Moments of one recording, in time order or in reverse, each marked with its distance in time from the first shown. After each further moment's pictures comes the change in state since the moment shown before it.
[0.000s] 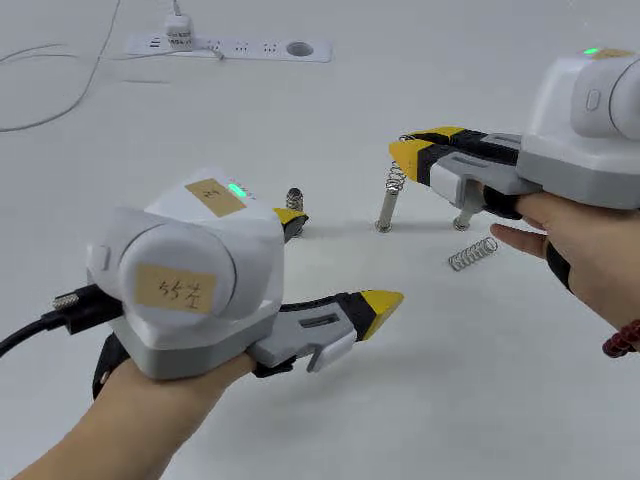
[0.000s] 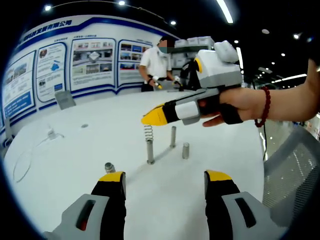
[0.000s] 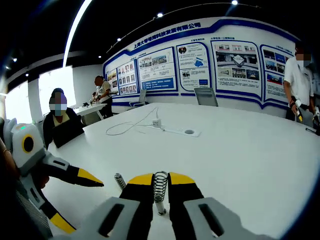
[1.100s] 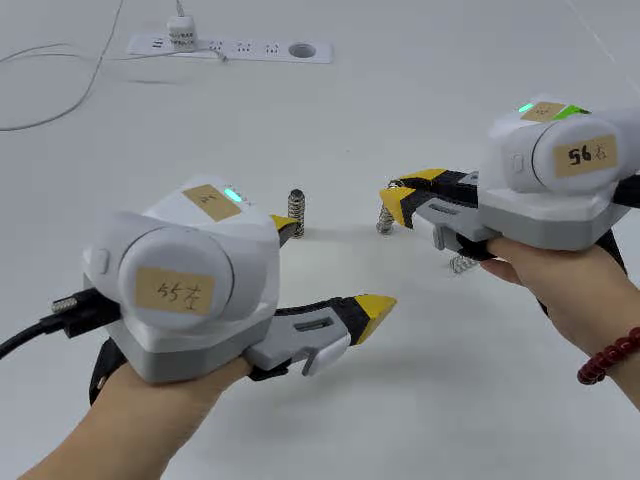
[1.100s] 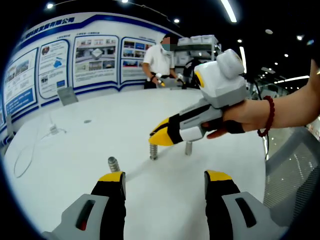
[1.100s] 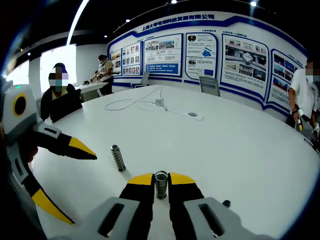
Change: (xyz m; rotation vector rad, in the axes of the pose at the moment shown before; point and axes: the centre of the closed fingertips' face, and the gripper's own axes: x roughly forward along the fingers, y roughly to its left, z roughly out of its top) left arm -0.001 0.005 -0.007 -0.017 0.021 0.019; right arm 0.014 0.004 -0.046 -0.112 0.139 -0.018
